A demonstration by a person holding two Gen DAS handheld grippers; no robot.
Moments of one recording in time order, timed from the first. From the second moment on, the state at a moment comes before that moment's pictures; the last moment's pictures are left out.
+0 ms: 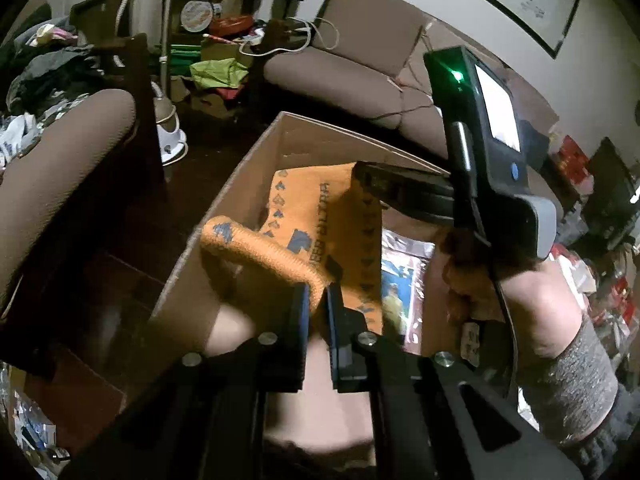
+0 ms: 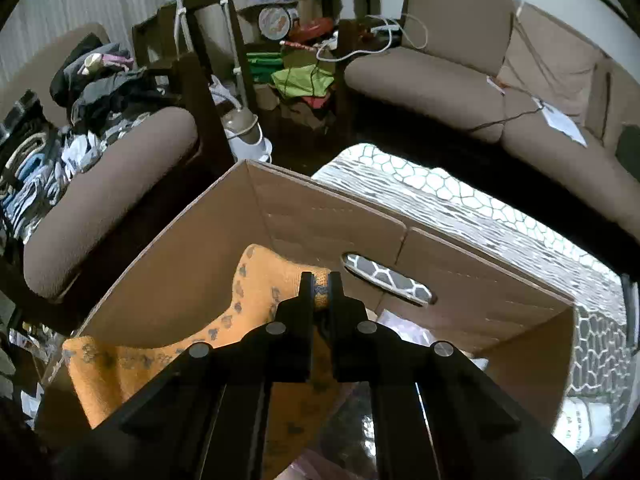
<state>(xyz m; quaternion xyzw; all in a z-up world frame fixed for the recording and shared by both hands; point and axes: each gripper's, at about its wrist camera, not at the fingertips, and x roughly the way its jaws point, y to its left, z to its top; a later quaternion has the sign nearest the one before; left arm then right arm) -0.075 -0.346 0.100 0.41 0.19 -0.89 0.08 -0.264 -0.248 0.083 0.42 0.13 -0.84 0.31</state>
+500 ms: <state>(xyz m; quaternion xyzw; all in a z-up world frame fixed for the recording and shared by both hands) -0.038 -0.347 0.101 0.44 0.20 -0.87 0.07 -0.252 -0.219 0.087 0.45 0.20 -0.83 0.27</state>
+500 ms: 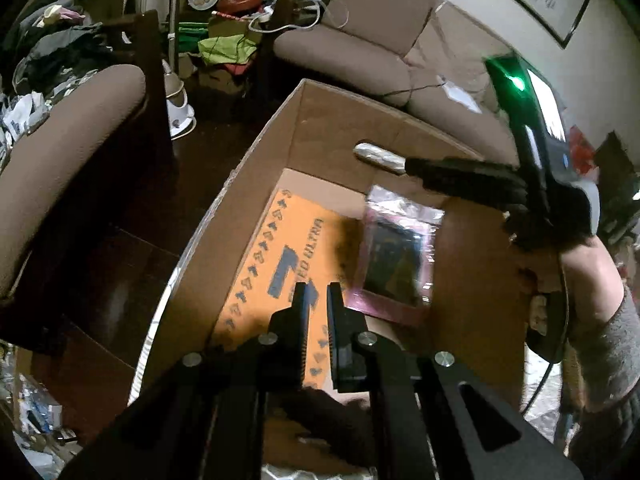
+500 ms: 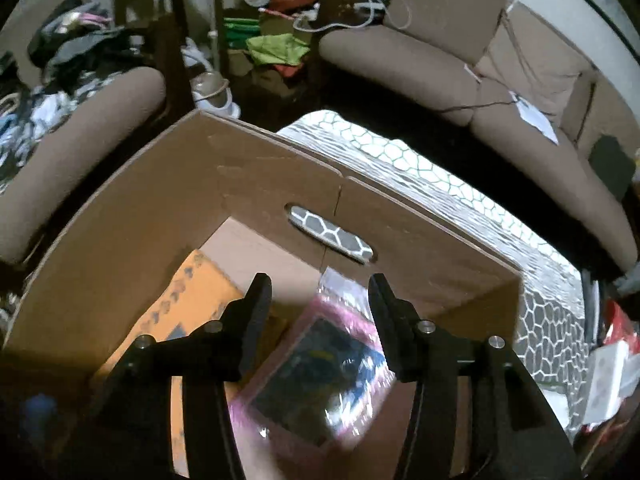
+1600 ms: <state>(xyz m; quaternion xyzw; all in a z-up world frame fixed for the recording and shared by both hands) 0.059 -0.264 0.059 0.44 0.27 -0.86 -0.02 -0.066 -0.093 0.087 0.56 0.04 -0.69 0.46</state>
